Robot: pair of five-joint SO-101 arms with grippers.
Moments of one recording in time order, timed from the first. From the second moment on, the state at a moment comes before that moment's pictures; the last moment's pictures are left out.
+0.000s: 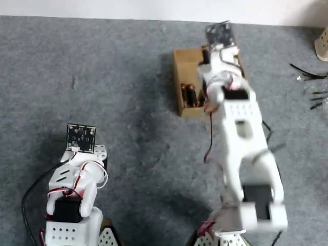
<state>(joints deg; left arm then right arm) -3.7 -102.4 90.2 51.8 -1.1 -6.5 2.2 10.9 27.1 13.7</state>
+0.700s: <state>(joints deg) -3.7 -102.4 90.2 51.8 -1.1 -1.0 25.8 -13.1 39.7 12.2</state>
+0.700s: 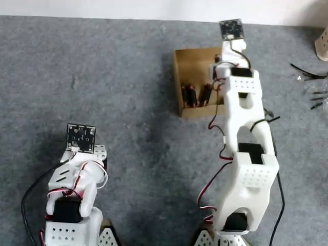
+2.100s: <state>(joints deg) -3.7 -102.4 91.0 50.4 -1.2 -4.7 -45.5 60.6 31.6 12.1</state>
